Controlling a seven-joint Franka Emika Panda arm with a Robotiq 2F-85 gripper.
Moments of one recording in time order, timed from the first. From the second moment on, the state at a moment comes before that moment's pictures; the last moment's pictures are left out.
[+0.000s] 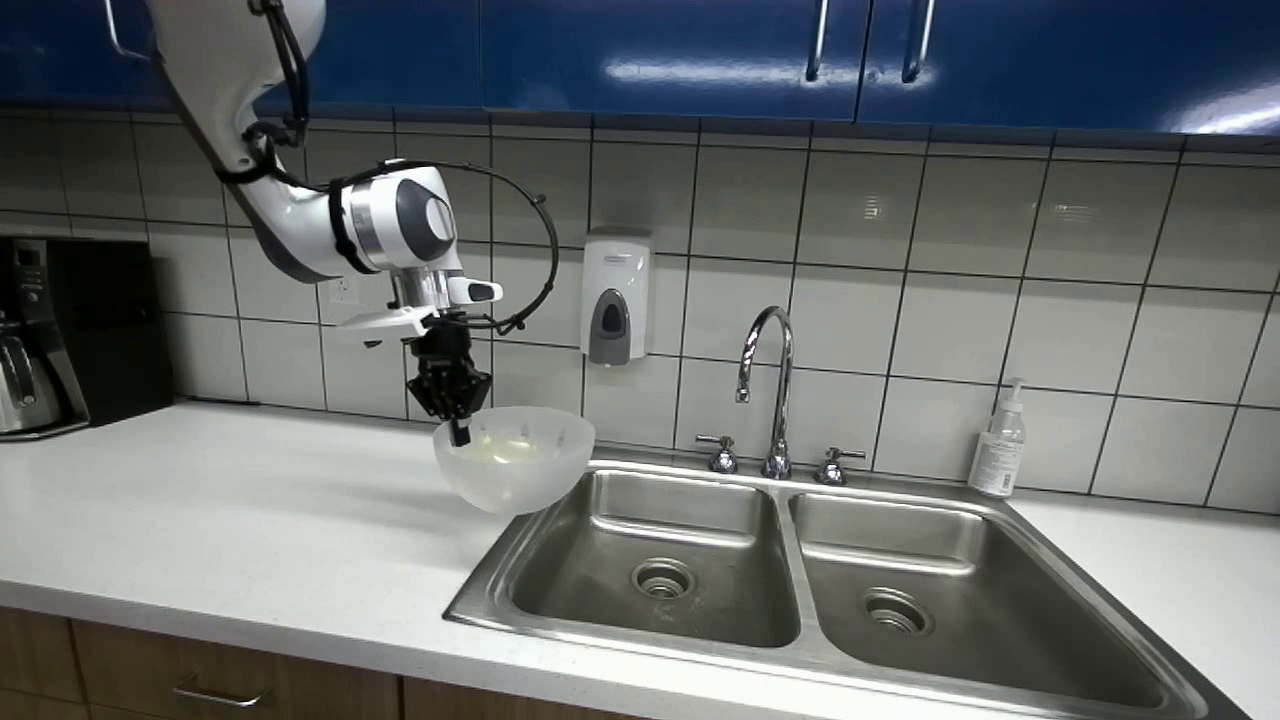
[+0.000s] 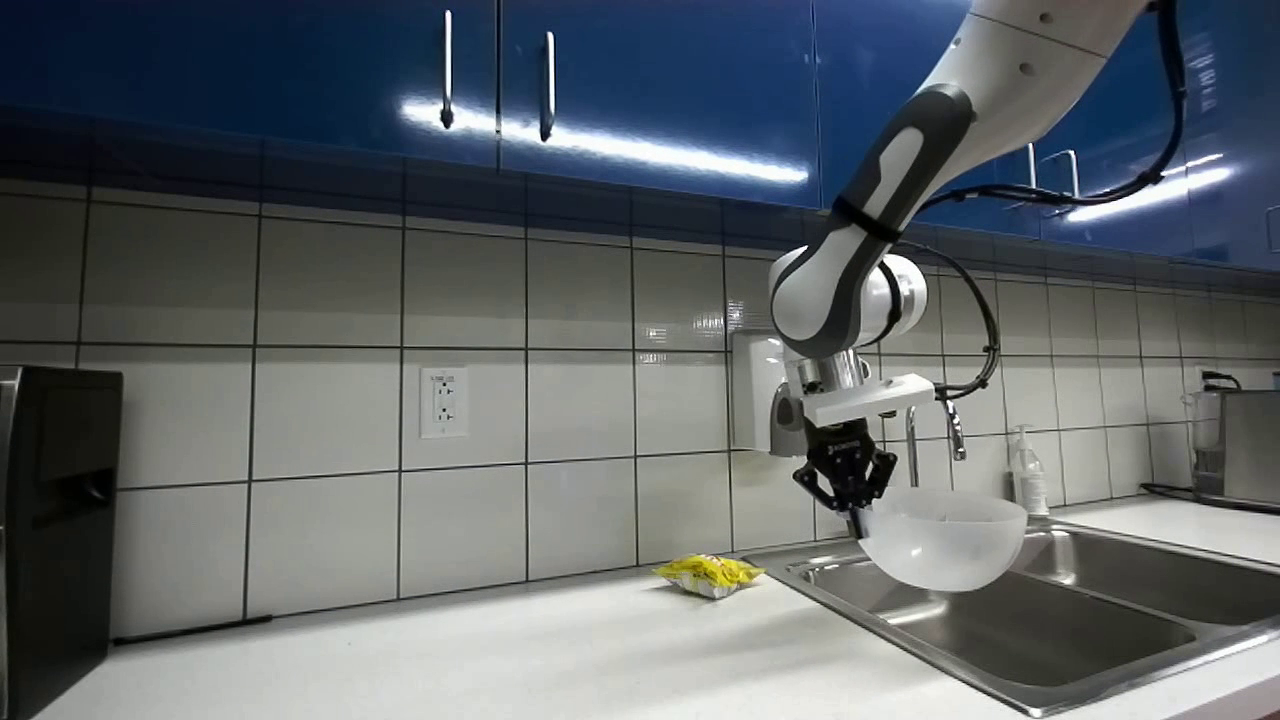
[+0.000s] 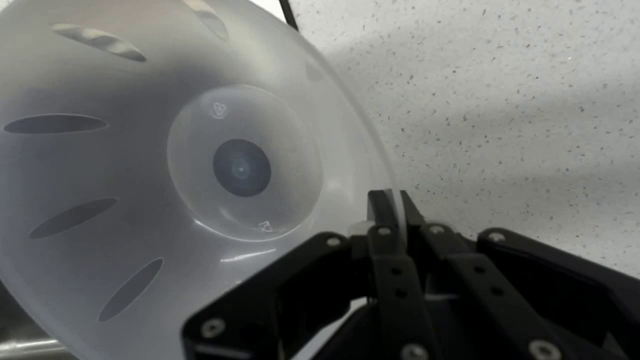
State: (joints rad) arm 0.06 0.20 -0.05 -2.13 -0.25 2.30 0.40
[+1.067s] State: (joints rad) arm -0.09 0.48 -0.12 -1.81 -0.24 2.29 0.05
